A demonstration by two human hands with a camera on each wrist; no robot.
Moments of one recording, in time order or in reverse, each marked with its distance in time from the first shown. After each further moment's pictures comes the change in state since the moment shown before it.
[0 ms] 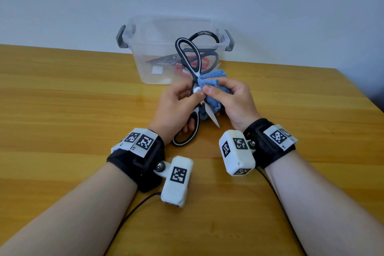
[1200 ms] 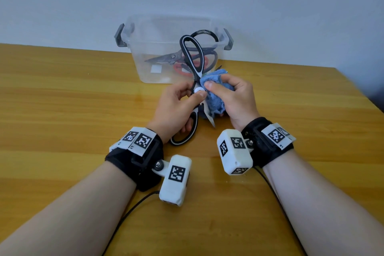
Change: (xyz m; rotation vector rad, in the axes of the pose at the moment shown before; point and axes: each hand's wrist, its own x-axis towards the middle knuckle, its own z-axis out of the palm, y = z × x) left_hand 0.001 -0.002 -0.001 0.090 -0.029 0.061; right_hand 0.003 0.001 0.002 -0.036 0.174 0.042
